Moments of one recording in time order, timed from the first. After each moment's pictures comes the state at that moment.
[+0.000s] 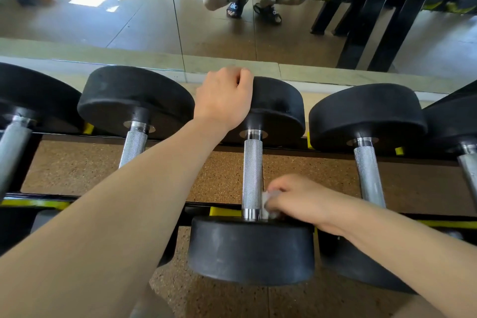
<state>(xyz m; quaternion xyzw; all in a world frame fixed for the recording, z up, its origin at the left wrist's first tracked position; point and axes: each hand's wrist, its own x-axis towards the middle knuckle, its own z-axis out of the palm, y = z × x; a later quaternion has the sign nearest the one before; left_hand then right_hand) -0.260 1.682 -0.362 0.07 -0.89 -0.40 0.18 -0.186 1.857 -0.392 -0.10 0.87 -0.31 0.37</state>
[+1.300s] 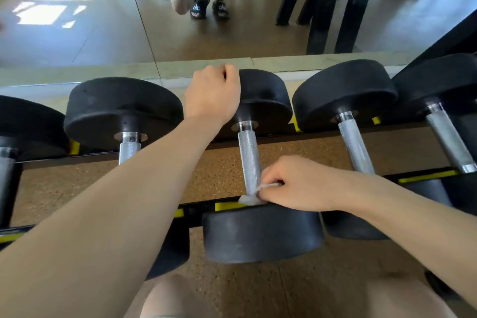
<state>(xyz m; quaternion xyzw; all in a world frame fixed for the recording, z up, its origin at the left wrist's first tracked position) -0.256 1.680 -0.360 0.07 -0.90 -0.39 0.16 -0.167 1.847 -0.376 -0.26 0.90 -0.21 0.27</state>
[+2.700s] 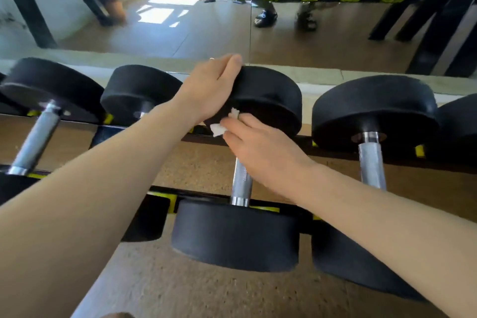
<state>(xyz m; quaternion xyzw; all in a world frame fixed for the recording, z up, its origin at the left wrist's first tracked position) -0.204 1.461 -0.356 0.02 -0.94 -0.32 0.15 -0.180 1.621 -0.401 -0.54 0.83 0.00 -0.16</state>
